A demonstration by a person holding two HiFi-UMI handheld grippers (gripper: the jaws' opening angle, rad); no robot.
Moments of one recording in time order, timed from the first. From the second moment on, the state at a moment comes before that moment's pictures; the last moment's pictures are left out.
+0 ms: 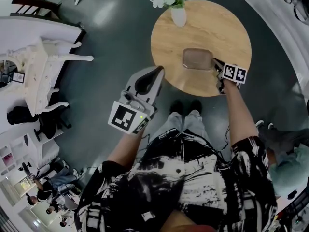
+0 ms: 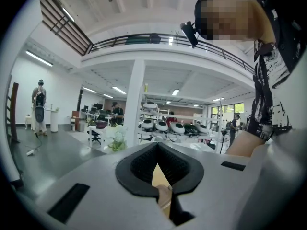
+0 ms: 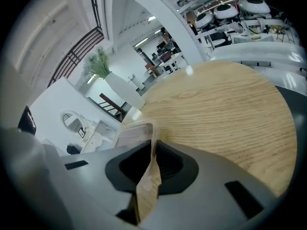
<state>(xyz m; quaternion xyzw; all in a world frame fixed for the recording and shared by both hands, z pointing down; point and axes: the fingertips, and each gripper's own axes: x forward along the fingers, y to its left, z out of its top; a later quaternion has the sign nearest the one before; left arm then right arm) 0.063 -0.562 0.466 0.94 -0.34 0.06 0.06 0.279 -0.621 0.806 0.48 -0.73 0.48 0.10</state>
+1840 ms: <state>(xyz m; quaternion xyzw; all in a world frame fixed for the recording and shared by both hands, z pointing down) 0.088 -0.547 0.325 0.96 -0.29 -0.04 -0.05 0.311 -0.466 0.324 0.62 -0.77 -0.11 -0.02</state>
